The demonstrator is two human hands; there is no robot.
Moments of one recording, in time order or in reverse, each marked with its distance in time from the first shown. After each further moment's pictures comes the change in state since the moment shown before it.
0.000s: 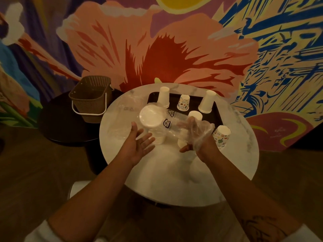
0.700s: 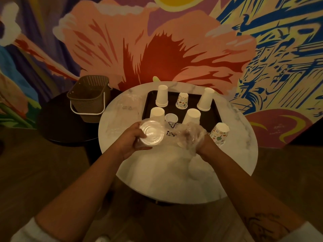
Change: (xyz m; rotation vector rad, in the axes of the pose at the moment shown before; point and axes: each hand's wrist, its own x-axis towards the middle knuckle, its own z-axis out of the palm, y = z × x) left_hand -0.009 0.024 0.002 0.343 -0.200 0.080; right_hand 0.003 0.015 -0.001 -0.221 0.012 -0.134
